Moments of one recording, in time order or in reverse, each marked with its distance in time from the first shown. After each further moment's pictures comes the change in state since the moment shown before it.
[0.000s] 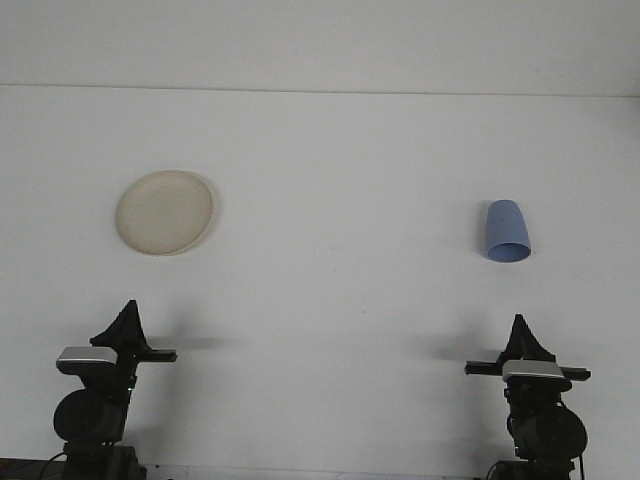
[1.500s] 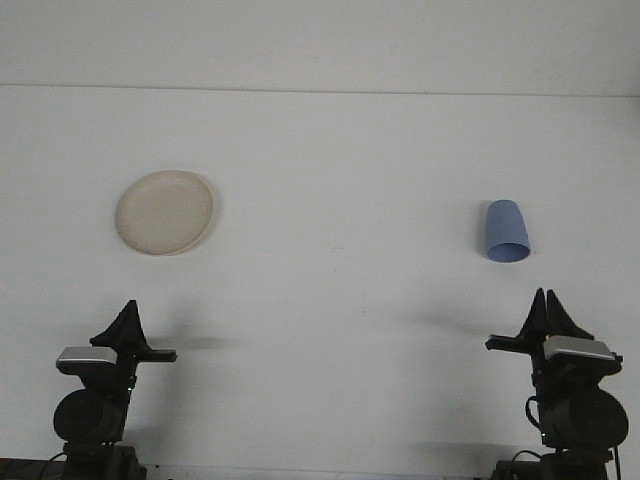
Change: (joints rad) left arm 0.000 0.000 0.000 0.000 0.000 0.000; right arm 0.000 0.298 0.386 -0.071 0.017 0.187
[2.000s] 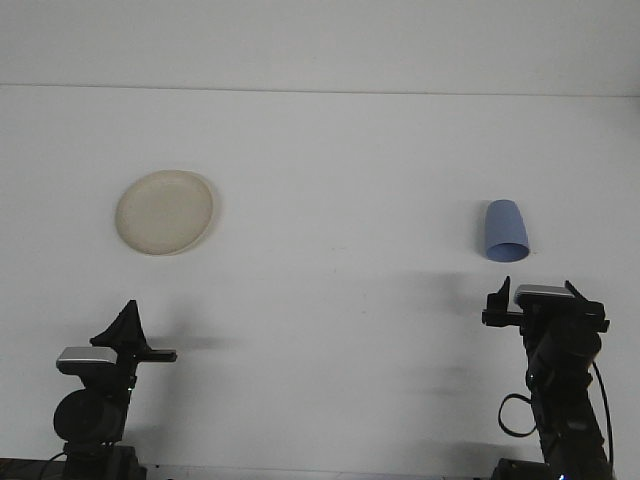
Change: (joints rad) left arm 0.000 0.000 0.000 0.000 0.000 0.000; right arm -0.090 0.475 -0.001 0.143 0.056 -0.251
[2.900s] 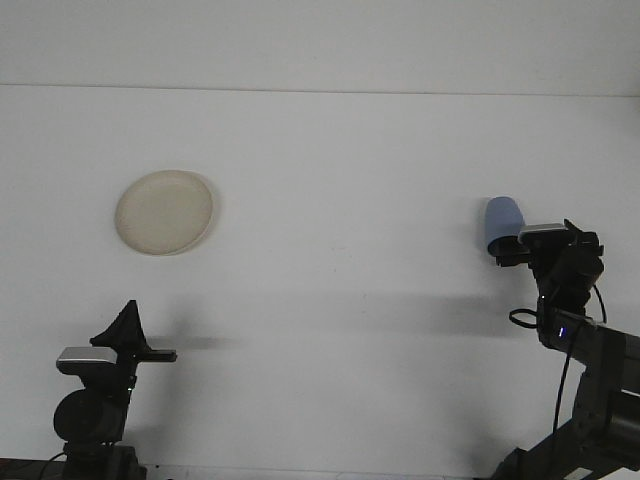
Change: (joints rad) left arm 0.000 0.000 0.000 0.000 0.000 0.000; right arm -0.192 0.946 0.288 0.711 -0.257 -0.201
